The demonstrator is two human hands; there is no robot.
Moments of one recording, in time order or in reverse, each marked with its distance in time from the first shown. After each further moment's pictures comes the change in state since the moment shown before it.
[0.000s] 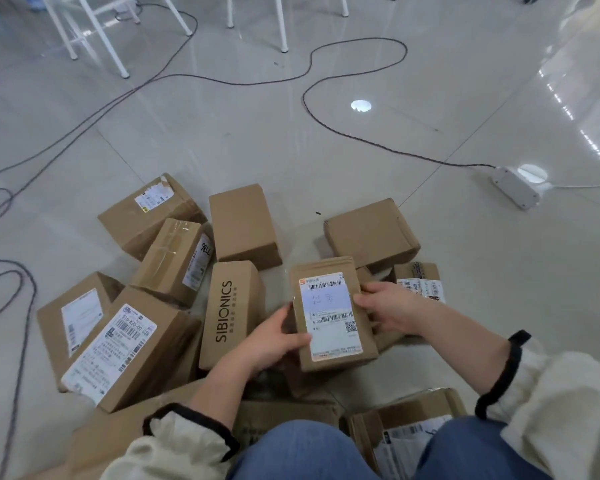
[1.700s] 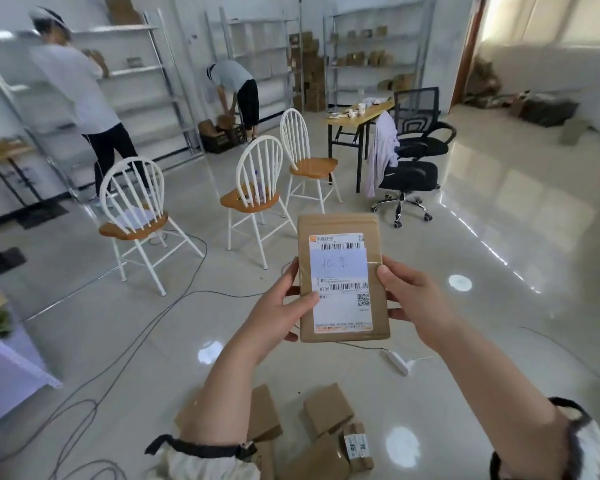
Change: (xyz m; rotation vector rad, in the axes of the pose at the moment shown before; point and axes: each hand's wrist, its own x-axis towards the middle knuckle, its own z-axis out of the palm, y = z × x) left_hand -0.600 0.604 -0.159 -0.018 0.135 0.659; right_hand -0.731 -0.449 -0.039 0.222 0.316 -0.840
